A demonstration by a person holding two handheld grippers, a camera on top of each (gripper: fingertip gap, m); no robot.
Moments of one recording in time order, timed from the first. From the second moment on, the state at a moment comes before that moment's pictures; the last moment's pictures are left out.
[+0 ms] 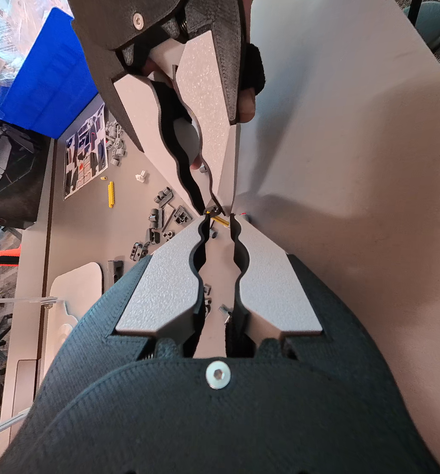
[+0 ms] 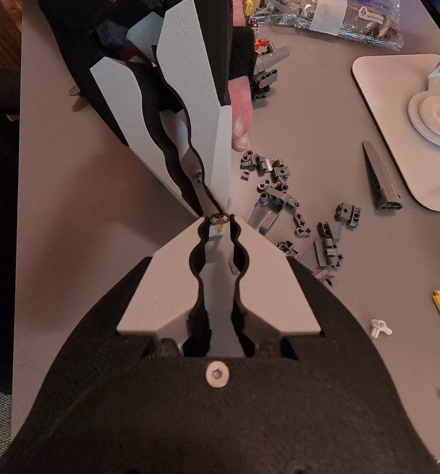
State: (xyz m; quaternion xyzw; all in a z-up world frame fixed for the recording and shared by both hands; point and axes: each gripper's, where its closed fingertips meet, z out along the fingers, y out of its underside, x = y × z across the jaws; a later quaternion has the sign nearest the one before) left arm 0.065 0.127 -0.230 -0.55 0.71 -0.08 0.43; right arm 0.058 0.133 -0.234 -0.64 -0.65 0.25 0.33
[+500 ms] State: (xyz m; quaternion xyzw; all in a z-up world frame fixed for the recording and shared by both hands) left arm 0.066 0.126 -0.230 -0.54 0.72 -0.08 0.43; right arm 0.058 0.131 -0.234 -0.64 -0.66 0.23 0.32
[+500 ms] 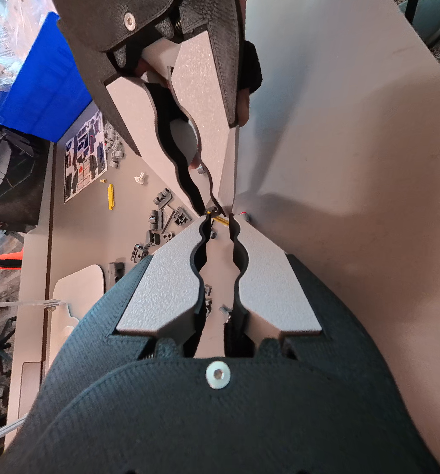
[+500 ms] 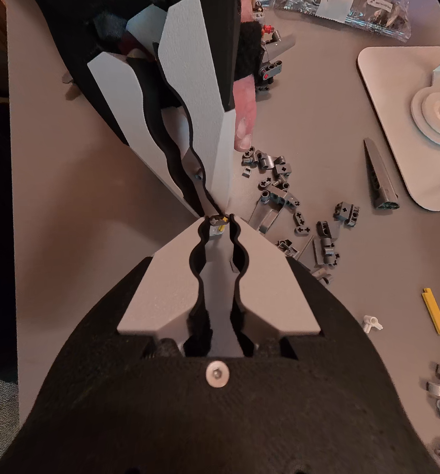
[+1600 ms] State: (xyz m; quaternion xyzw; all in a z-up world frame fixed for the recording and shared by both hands) left arm 0.059 0.134 -0.222 -0.58 0.70 -0.09 0.41; right arm 0.082 0.118 -0.229 -0.72 -0.56 0.21 0.34
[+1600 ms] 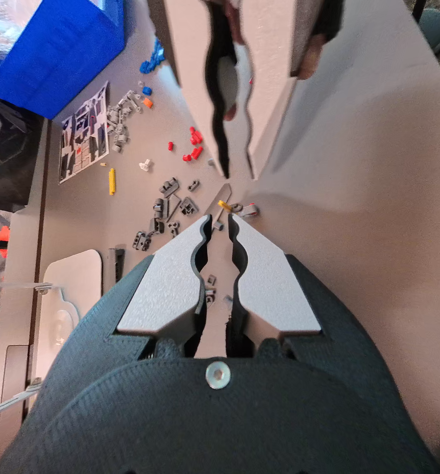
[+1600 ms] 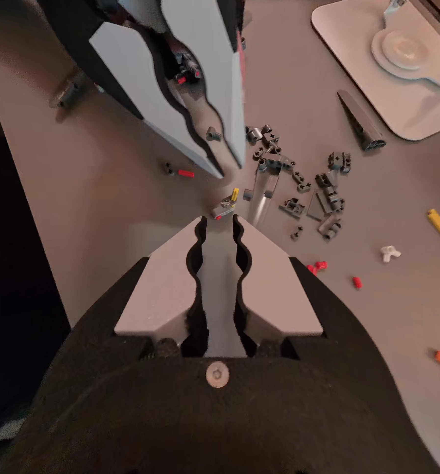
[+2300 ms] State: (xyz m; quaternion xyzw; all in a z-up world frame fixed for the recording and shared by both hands) left arm 0.072 0.136 -0.238 -0.64 0.66 -0.17 0.36; right arm 0.071 0.126 -0.263 -0.77 -0.51 0.14 0.36
